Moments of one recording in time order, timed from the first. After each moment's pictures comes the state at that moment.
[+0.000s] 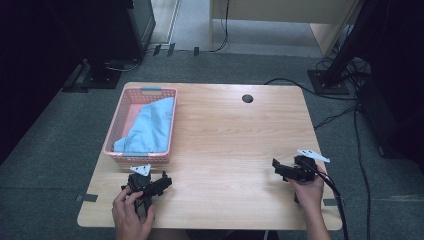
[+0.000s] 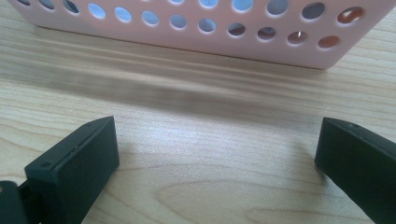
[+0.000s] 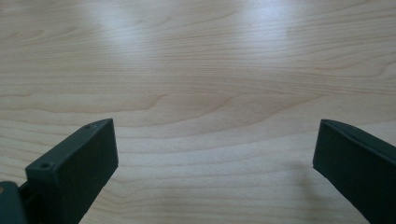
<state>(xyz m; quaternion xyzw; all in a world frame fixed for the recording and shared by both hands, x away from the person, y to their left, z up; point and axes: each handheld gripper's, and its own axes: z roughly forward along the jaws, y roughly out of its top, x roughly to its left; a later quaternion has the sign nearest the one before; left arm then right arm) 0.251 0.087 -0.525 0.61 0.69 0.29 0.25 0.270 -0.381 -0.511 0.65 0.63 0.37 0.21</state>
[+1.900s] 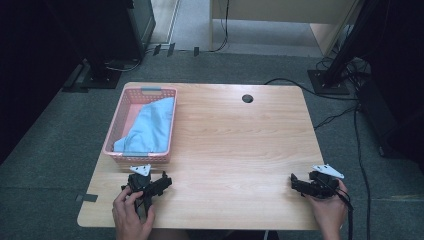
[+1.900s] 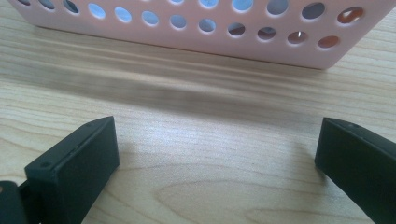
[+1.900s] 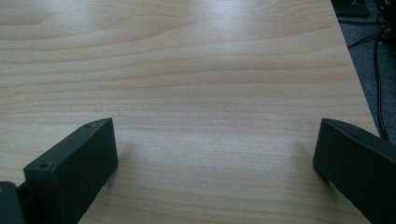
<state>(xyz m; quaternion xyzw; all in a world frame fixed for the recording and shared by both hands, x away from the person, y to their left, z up) 0.251 0.087 -0.525 0.61 0.69 0.29 0.25 0.228 -0.422 -0.528 0.66 0.64 0.28 0.27</state>
